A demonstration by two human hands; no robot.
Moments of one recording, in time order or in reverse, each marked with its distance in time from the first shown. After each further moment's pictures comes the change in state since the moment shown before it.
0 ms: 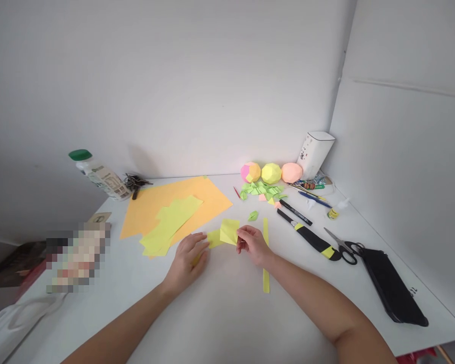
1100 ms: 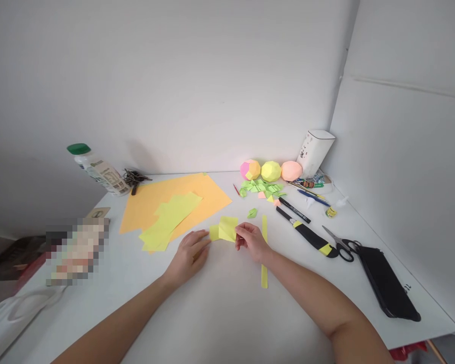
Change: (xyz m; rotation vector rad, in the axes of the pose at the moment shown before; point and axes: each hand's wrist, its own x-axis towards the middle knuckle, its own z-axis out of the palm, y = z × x) left_hand 0.001 -0.001 0.001 -0.054 -0.130 -0.064; right_hand -0.002 -0.003 0.003 -0.019 -0.005 0.015
